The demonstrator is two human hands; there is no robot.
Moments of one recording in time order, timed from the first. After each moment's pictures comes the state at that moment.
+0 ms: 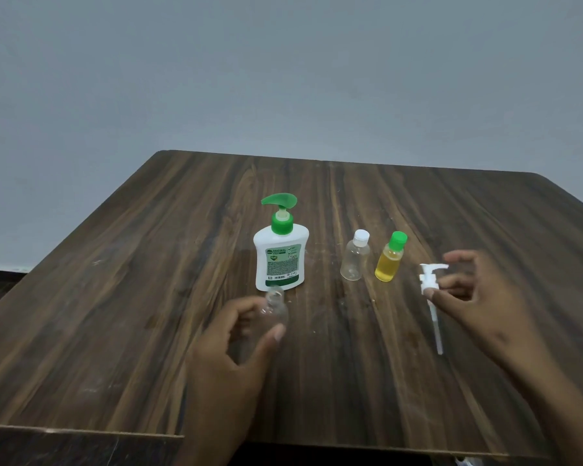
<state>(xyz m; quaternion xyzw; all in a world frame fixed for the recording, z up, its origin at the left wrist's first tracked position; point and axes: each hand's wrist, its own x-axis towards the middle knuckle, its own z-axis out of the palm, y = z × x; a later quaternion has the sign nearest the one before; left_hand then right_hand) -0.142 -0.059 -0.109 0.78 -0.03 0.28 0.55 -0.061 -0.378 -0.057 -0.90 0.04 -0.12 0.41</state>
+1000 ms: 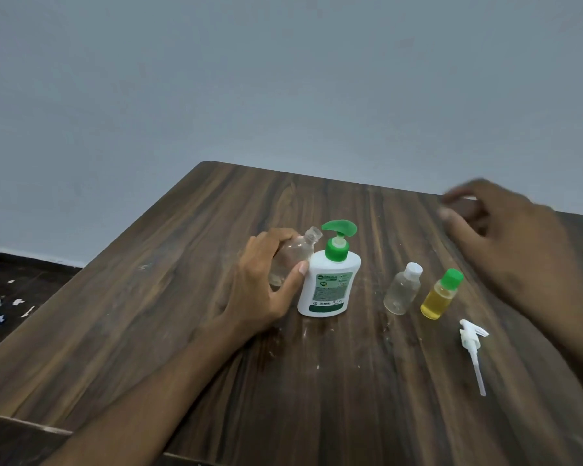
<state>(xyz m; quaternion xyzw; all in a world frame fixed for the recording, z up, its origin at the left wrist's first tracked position) -0.011 0.006 -0.091 0.79 -0.20 0.39 0.42 -0.022 -0.277 0.058 -0.94 -0.11 -0.25 0.22</state>
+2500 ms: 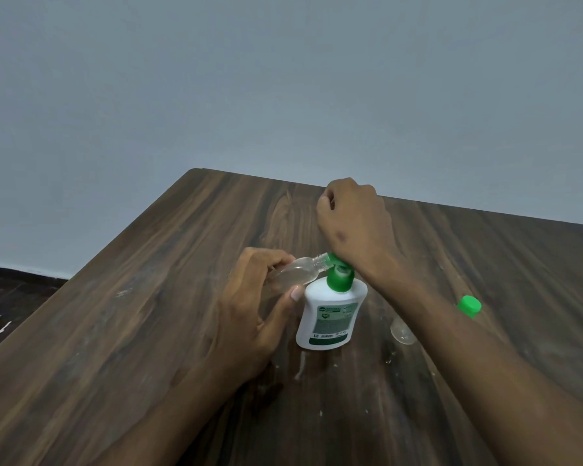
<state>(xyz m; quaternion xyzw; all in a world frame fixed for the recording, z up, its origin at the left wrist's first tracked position) -0.014 0.008 -0.079 0.79 -0.17 0.39 0.44 0.092 -0.133 0.023 -0.94 -0.10 -0.24 0.21</state>
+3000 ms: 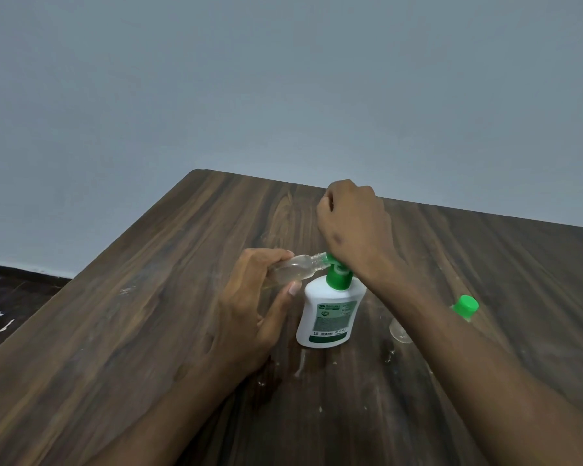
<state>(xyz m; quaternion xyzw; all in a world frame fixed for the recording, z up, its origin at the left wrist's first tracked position) -0.010 0.009 -0.085 0.78 -0.17 0.42 0.43 0.085 -0.131 0.024 -0.94 -0.08 -0.26 0.19</state>
